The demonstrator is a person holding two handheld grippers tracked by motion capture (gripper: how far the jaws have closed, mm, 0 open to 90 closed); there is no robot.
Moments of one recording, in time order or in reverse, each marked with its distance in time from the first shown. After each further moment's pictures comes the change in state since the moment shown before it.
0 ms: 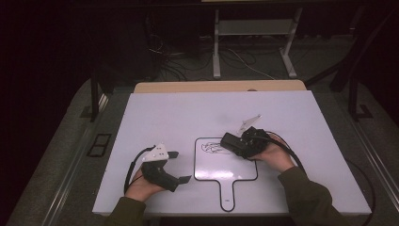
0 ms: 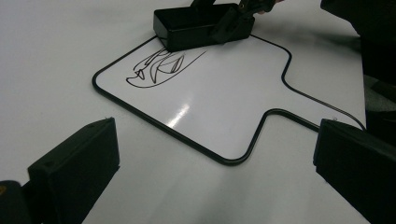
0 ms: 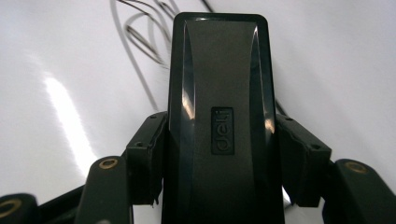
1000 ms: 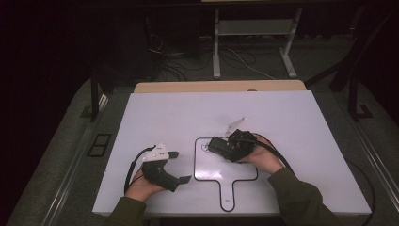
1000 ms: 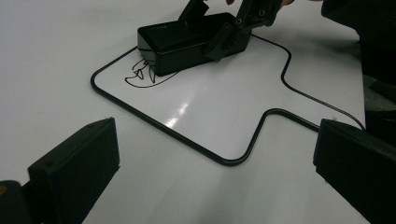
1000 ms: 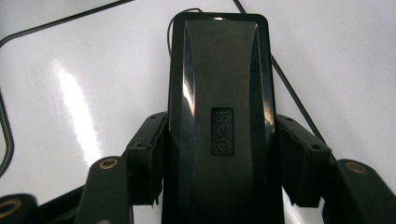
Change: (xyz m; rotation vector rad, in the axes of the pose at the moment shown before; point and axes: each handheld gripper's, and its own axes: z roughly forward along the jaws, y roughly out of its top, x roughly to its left) left arm 0.000 0.000 0.001 0.003 -0.003 -0.002; right arm 0.027 0.027 0.015 0.010 0.039 -0.091
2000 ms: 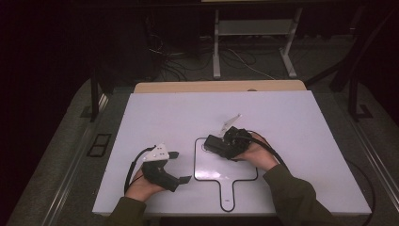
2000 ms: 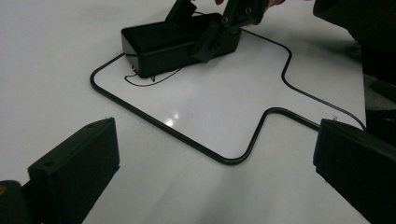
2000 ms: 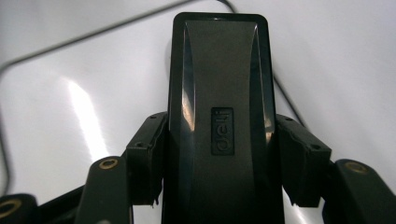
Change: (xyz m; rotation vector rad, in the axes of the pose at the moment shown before) left arm 0.001 0.000 0.001 0.005 -0.002 0.001; right arm -0.002 0.014 0.010 -0.009 0.036 0.019
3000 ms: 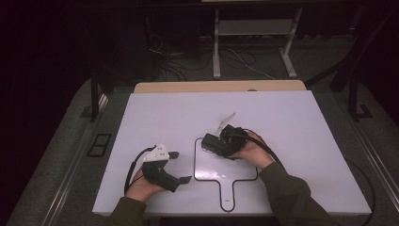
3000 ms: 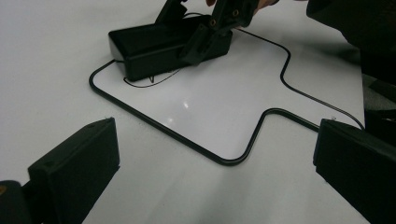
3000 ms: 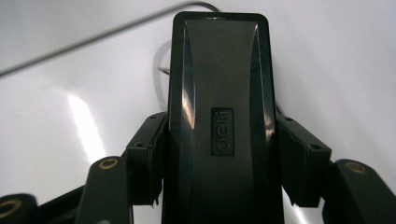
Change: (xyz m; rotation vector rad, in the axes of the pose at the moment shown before) left arm -0.001 0.001 0.000 0.001 0.001 0.006; right arm 0.000 0.010 0.006 0.013 -0.008 0.014
